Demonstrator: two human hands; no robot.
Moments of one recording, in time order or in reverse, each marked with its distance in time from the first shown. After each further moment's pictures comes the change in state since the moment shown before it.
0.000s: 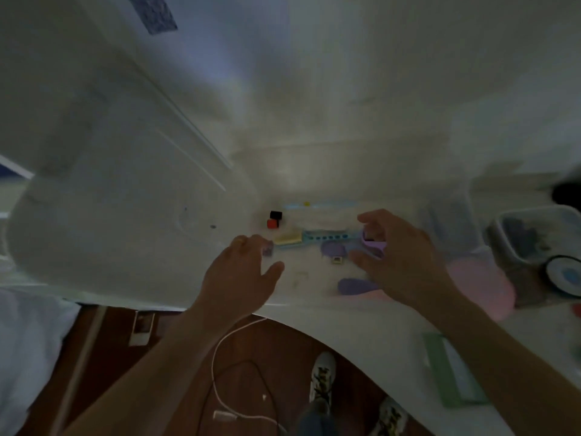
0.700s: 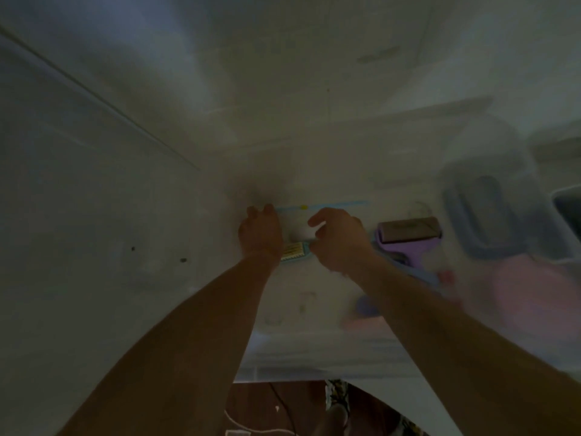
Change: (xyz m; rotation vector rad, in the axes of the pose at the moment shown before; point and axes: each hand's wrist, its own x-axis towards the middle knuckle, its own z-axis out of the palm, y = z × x) left_hand 0.213 -0.037 0.141 0.287 0.045 -0.093; right_hand 0.135 0.003 0.129 0.034 -0.188 0.249
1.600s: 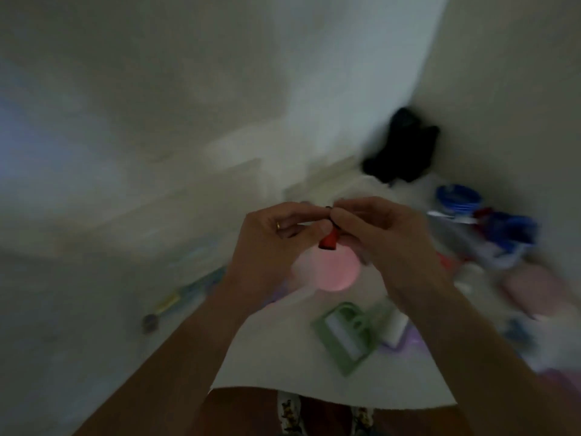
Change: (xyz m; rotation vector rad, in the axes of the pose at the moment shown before) left_hand -0.230 0.228 -0.217 -1.449 -0.411 0.616; right_hand -0.258 0.119 -0.222 1.015 0.648 -0.051
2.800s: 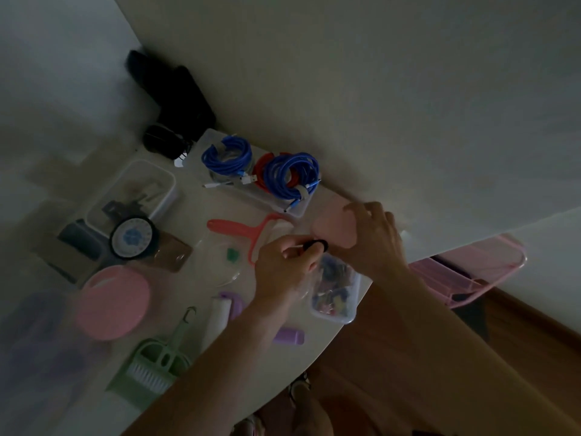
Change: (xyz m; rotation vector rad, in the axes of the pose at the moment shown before) left_hand 0.028 -0.181 0.369 0.158 -0.238 -0.462; right_hand 0.023 0.176 -0.389 -1.161 0.329 0.290
